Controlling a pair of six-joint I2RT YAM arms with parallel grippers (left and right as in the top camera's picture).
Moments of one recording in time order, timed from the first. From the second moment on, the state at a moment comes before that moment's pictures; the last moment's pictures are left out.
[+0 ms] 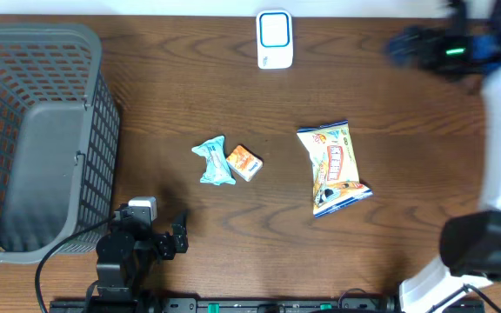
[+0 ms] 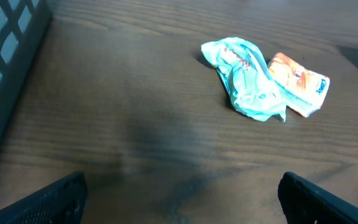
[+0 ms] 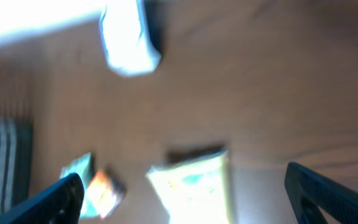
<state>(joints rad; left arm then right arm) -0.06 0.08 0.17 -0.67 0.13 -0.15 -0.07 1.85 1.94 -1.15 -0.44 0.08</state>
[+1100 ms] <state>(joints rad) -0.06 0.08 0.17 -0.67 0.13 -0.15 0.55 2.09 1.44 -1.10 0.46 0.47</state>
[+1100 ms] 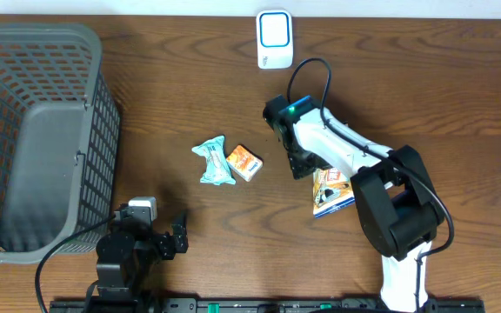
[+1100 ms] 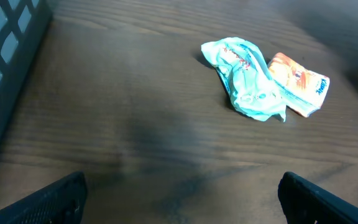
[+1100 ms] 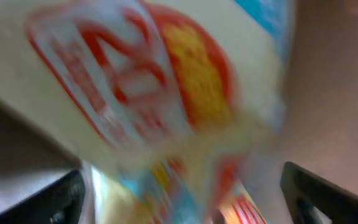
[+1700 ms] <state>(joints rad) -0.06 0.08 0.17 -0.67 0.13 -0.15 0.43 2.05 1.52 -1.00 -0.17 0.26</state>
